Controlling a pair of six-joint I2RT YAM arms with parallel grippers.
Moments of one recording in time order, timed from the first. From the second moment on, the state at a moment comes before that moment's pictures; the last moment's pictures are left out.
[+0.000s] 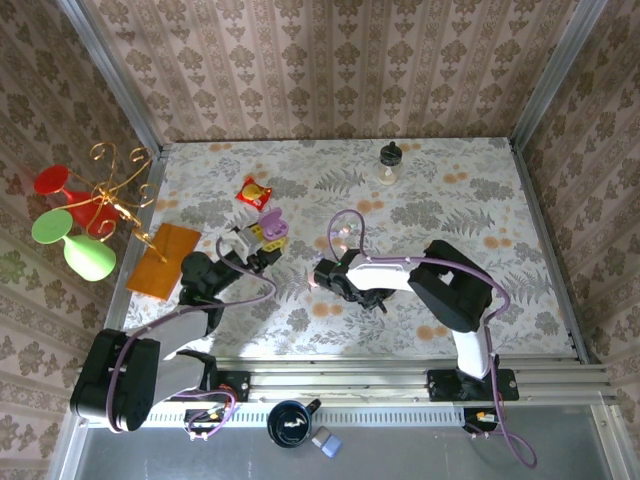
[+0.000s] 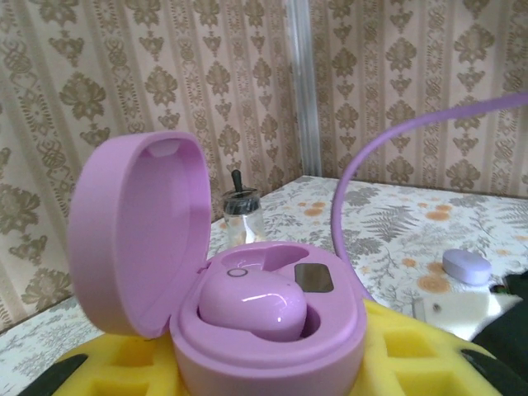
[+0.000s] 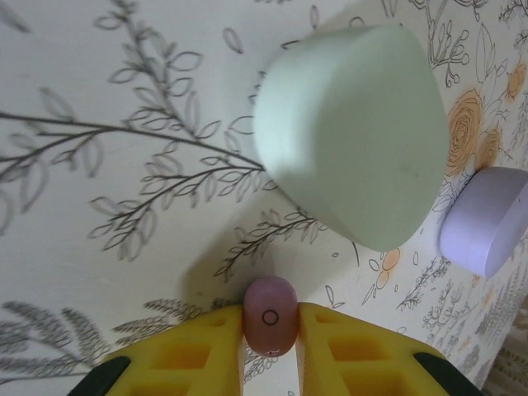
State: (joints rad) left arm -0.32 1.14 0.23 1.08 0.67 0.06; right arm 0.90 1.96 1.17 -1.03 0.62 0.53
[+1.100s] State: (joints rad) left arm -0.33 1.23 0.23 1.14 0.82 0.12; right arm 0.83 1.67 1.05 -0.81 0.35 0.49
